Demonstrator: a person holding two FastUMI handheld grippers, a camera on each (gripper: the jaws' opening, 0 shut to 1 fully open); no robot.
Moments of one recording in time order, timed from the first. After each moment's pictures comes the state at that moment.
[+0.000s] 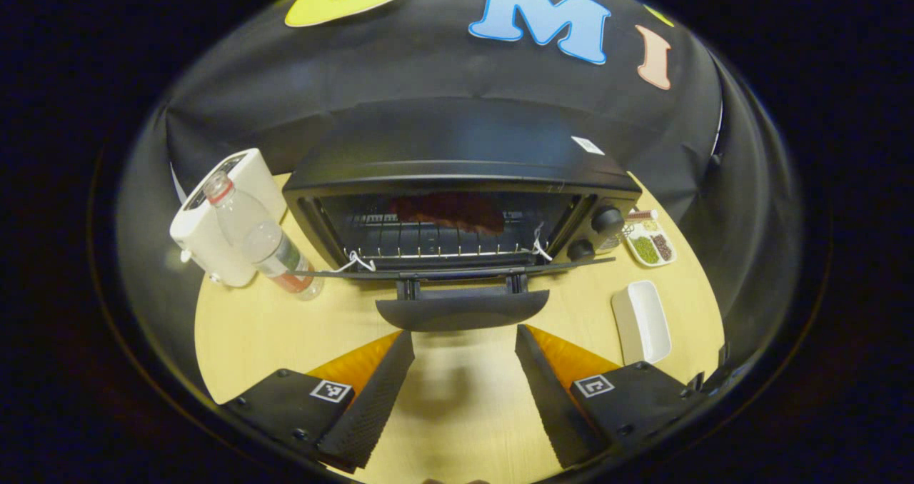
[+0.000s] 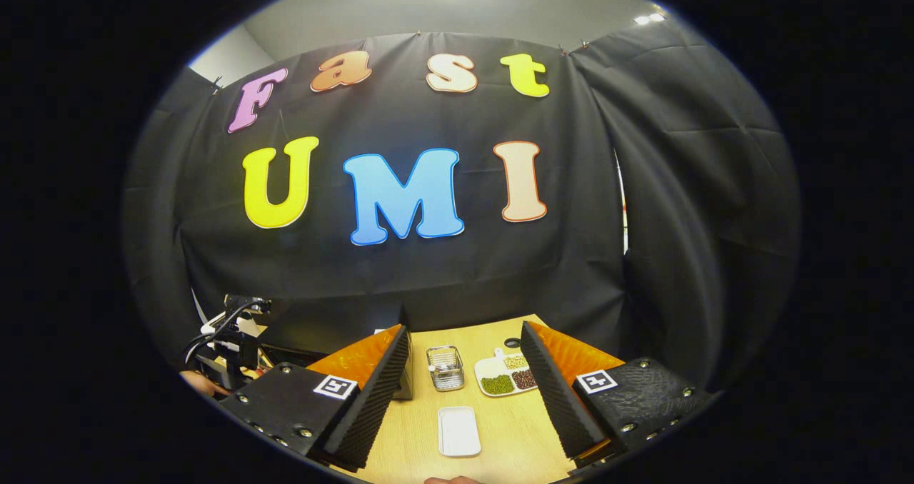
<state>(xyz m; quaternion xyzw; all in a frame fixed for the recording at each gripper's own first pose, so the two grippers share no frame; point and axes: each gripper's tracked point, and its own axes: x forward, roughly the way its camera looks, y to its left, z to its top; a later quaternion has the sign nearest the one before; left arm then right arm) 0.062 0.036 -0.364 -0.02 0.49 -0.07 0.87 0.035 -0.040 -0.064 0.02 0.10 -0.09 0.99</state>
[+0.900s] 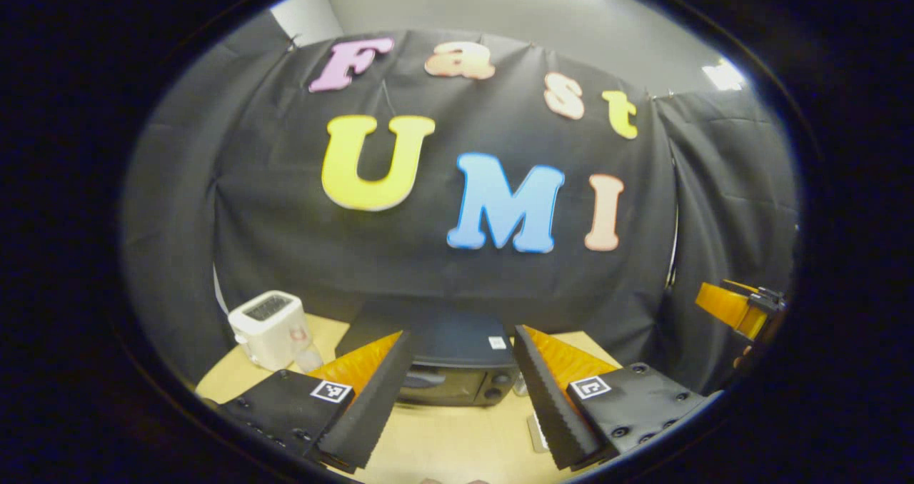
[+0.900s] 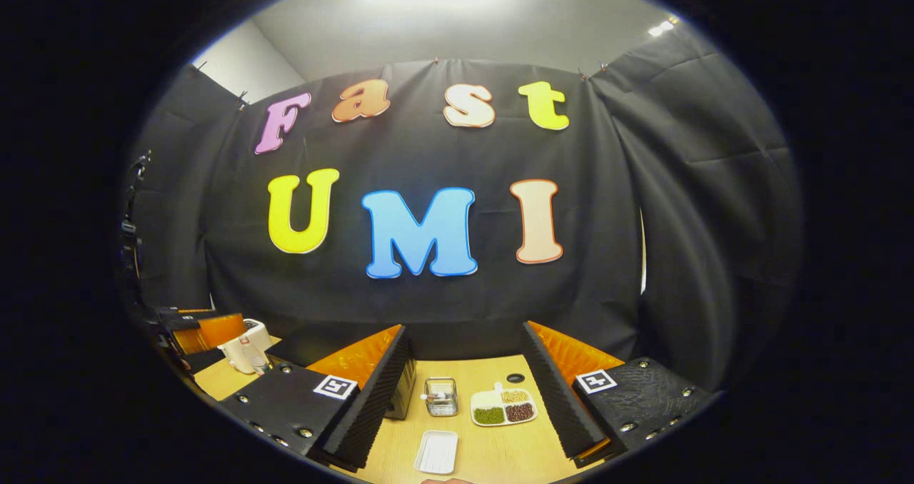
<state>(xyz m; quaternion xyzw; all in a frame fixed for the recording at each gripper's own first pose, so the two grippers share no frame) 0.032 -0.009 -0.055 -0.04 0.10 -0.02 0.99 0.029 -0.064 0.004 0.00 0.03 -0.01 1.00</state>
